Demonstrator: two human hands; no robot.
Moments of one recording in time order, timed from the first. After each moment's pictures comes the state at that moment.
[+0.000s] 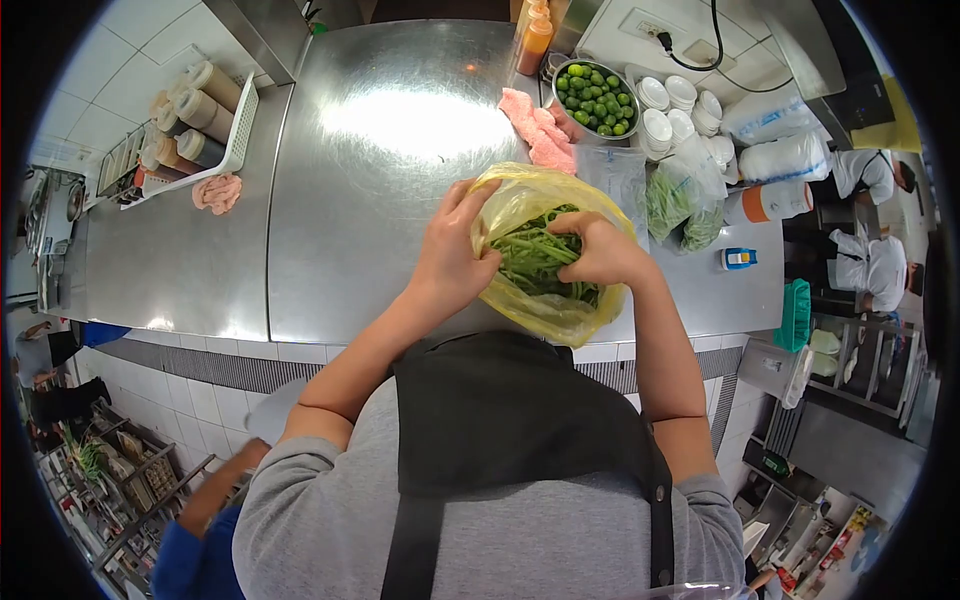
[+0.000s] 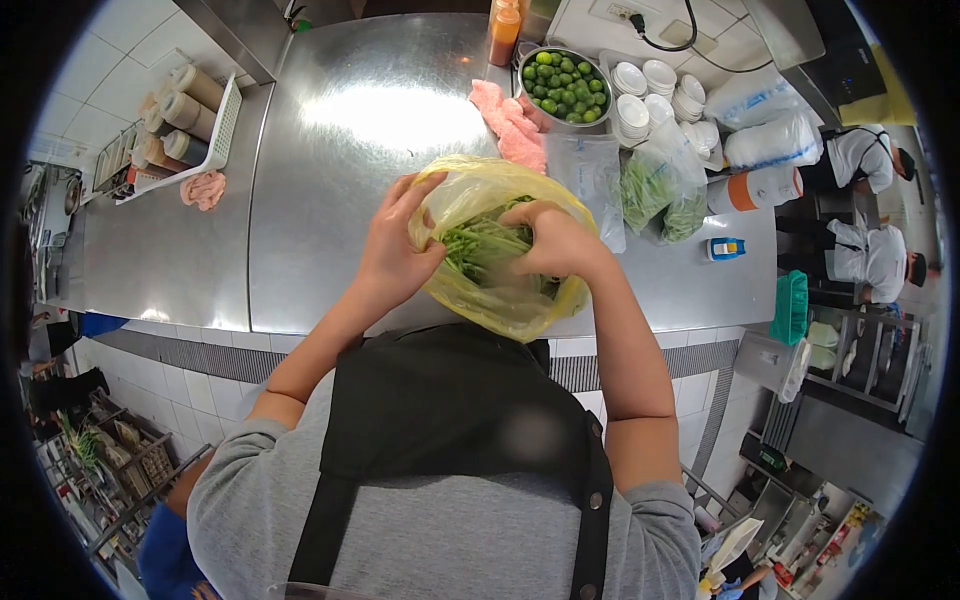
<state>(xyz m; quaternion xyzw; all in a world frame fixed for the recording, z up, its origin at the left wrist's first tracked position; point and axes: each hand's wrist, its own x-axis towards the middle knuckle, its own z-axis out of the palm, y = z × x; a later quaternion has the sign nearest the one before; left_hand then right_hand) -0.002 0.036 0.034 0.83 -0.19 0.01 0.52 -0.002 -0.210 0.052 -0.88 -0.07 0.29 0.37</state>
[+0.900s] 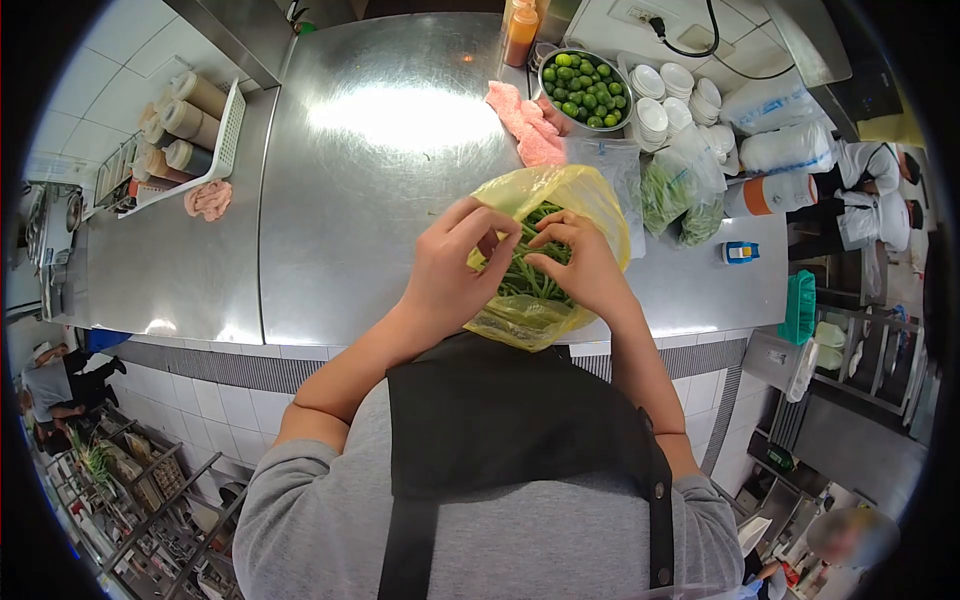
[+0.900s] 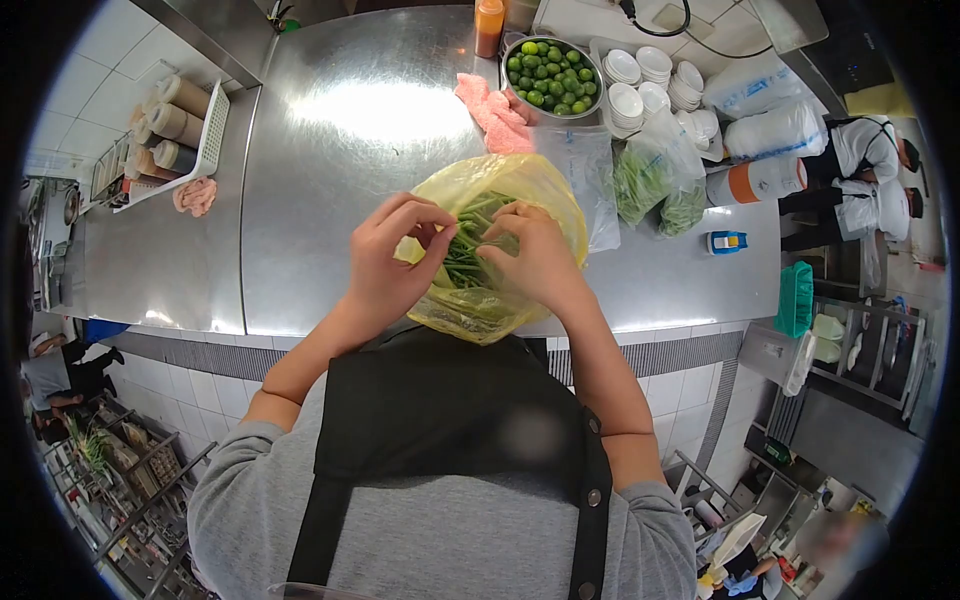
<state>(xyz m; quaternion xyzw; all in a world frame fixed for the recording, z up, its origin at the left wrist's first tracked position) -0.010 0.014 0.057 0.80 -0.22 0.01 0.55 -0.032 -0.203 0.024 -0.91 -0.08 0.05 0.40</state>
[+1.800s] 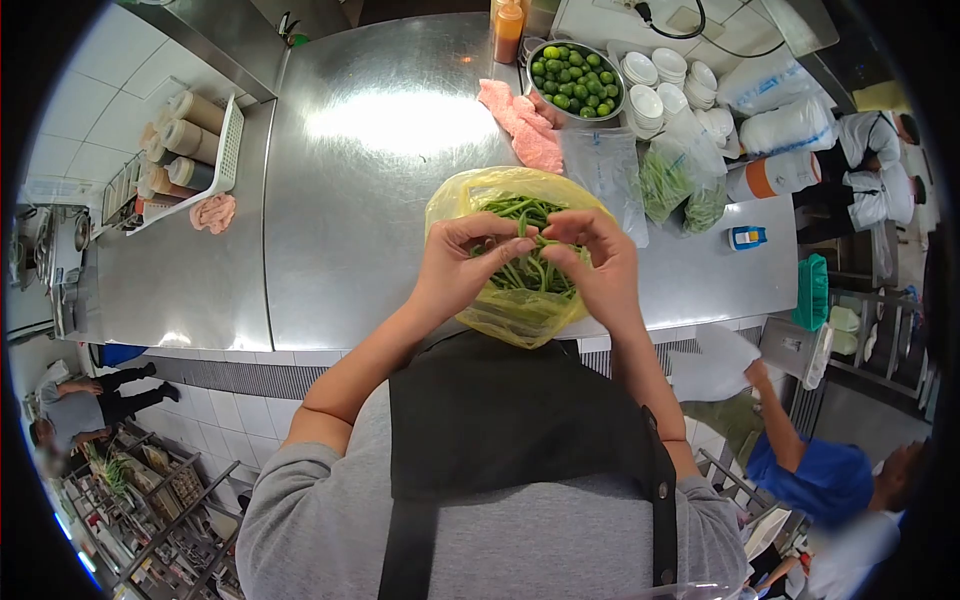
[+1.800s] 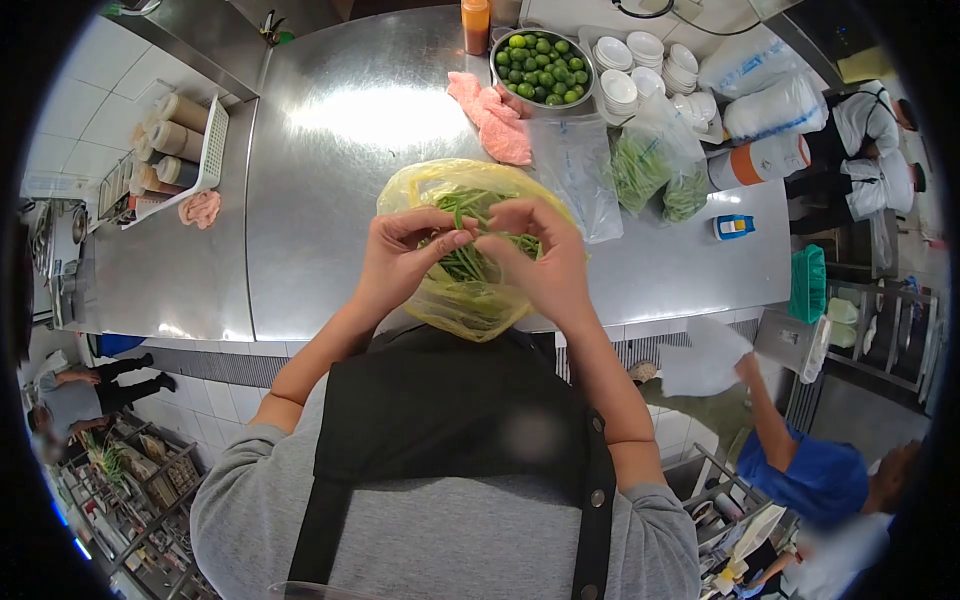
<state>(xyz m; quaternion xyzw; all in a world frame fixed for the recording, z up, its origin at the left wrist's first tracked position) -0.009 -0.004 0.030 0.57 -0.12 -0.20 0.79 -0.057 -0.192 0.048 -0.74 0.01 -0.04 0.67</state>
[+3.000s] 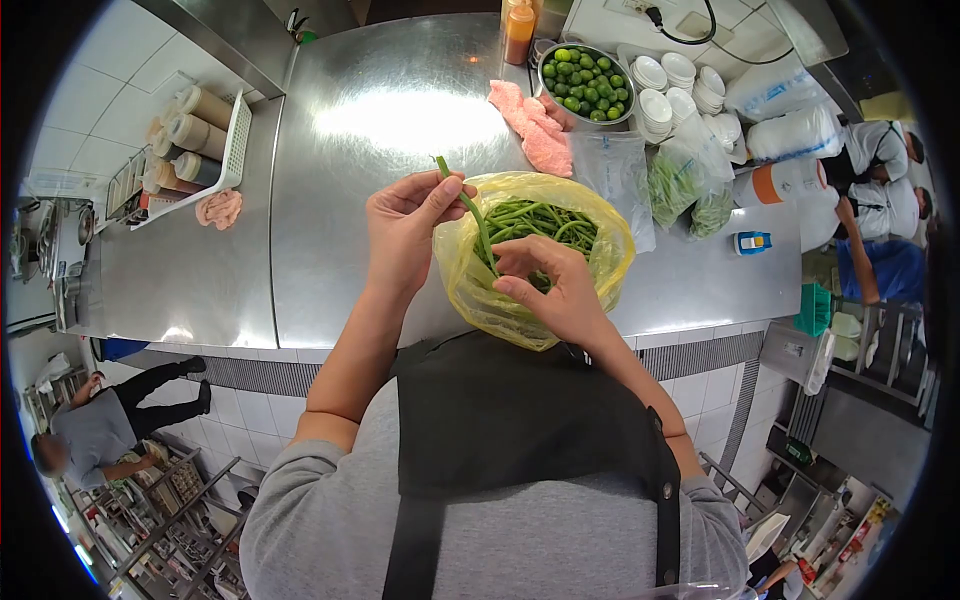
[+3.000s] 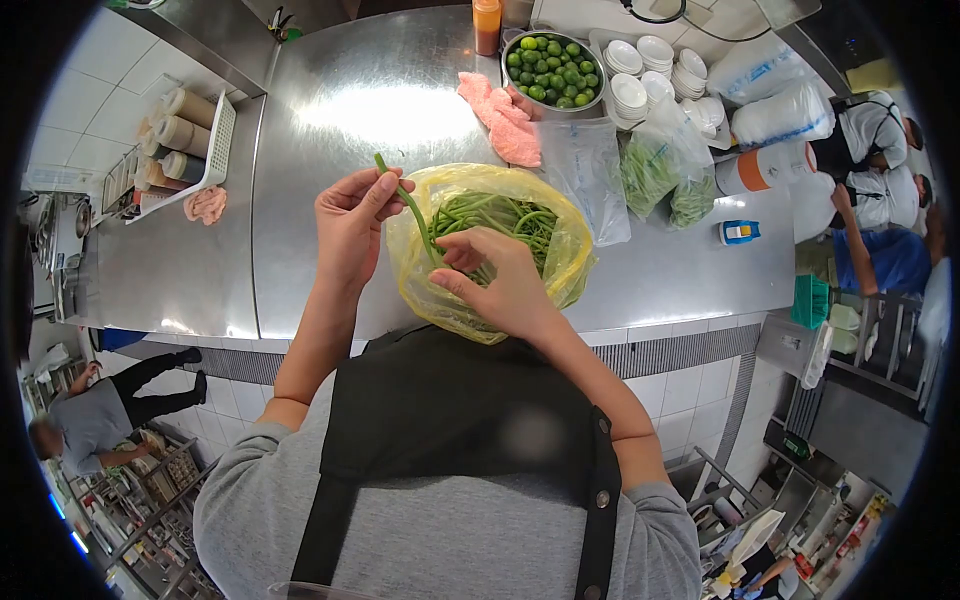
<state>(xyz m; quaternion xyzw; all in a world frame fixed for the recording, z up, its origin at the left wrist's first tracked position) 0.026 0.039 0.034 0.55 -0.01 -0.08 0.83 -0.058 -0.156 0.042 -0.78 -0.08 0.06 0.62</state>
